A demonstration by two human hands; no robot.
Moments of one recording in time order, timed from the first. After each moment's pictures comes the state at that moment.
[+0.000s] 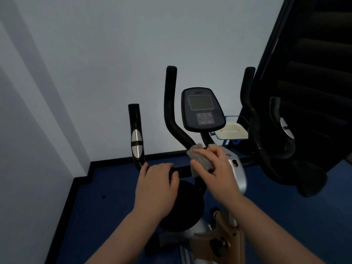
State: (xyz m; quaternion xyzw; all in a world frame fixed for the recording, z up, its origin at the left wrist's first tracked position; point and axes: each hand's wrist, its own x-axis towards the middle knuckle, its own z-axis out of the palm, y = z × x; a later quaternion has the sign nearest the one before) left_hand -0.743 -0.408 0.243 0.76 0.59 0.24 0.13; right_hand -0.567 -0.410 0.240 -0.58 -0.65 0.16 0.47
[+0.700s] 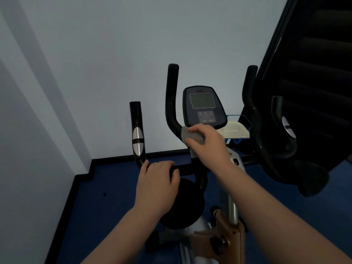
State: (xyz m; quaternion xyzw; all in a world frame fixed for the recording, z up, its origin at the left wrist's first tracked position) left_hand -0.744 -0.408 0.244 0.76 0.59 0.24 0.13; right_hand -0.583 -0.364 0.287 -0.61 -0.65 0.13 0.43
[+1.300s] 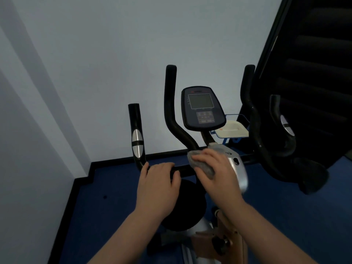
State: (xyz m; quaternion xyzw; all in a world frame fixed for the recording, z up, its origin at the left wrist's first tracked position) left_hand -0.744 -0.408 0.242 0.76 0.59 0.24 0.13; right_hand -0.575 -0.427 0.239 -0.60 -0.67 0.07 0.43
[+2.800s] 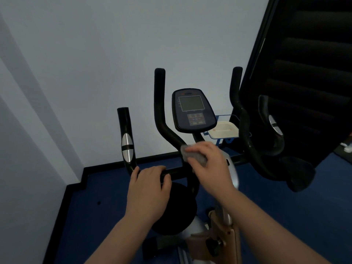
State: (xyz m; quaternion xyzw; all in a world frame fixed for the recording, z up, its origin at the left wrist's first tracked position) left_hand -0.744 -0.406 0.241 0.76 0.58 0.26 0.14; right_hand -0.571 -0.409 0.263 -0.59 -0.64 0.14 0.48
